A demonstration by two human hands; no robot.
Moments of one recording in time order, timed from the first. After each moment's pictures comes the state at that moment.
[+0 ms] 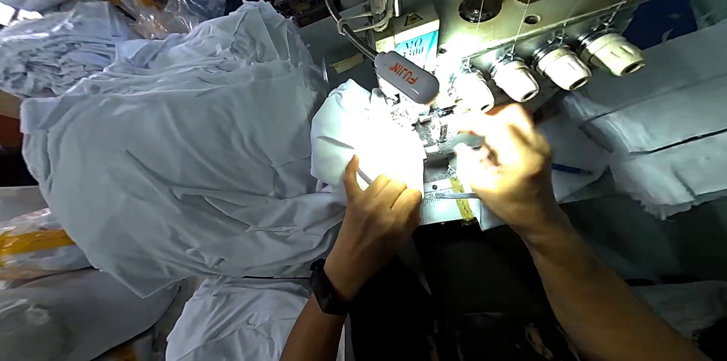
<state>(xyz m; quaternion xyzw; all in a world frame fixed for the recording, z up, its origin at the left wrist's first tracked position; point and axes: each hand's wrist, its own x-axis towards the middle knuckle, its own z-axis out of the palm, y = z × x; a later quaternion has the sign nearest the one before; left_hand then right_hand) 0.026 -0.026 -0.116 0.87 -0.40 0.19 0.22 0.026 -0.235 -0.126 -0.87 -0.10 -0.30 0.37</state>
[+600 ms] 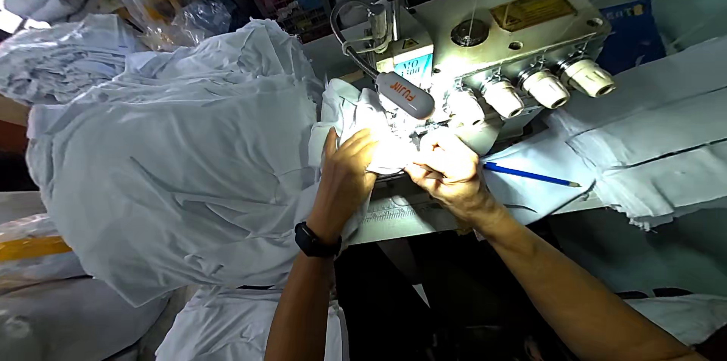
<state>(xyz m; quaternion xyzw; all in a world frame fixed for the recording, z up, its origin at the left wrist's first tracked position) 0.098 -0.007 -0.114 0.88 -0.36 0.15 0.26 0.058 -0.210 -0.157 -0.82 -0.19 -0.31 0.44</state>
